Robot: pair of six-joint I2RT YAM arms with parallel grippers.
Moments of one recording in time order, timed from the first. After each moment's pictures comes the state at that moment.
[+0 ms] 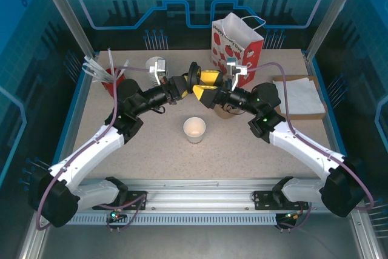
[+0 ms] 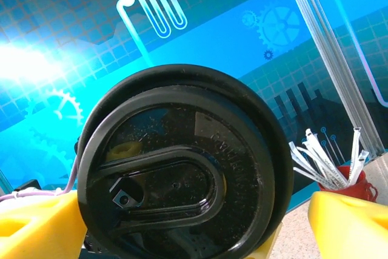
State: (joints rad) left arm -0.49 1.15 0.91 0.42 0.60 -1.33; right arm 0.61 1.23 0.91 0.68 -0.59 0.70
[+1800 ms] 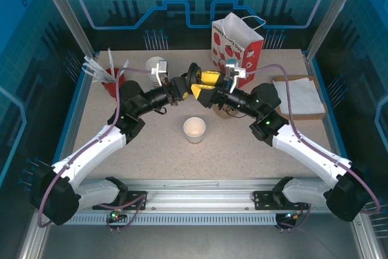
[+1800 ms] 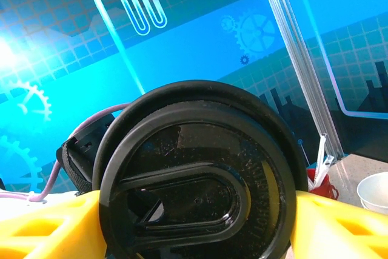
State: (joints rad) left arm -0.49 1.17 0.88 0.48 0.60 -1.37; right arm 0.66 1.18 0.93 0.52 -0.47 0.56
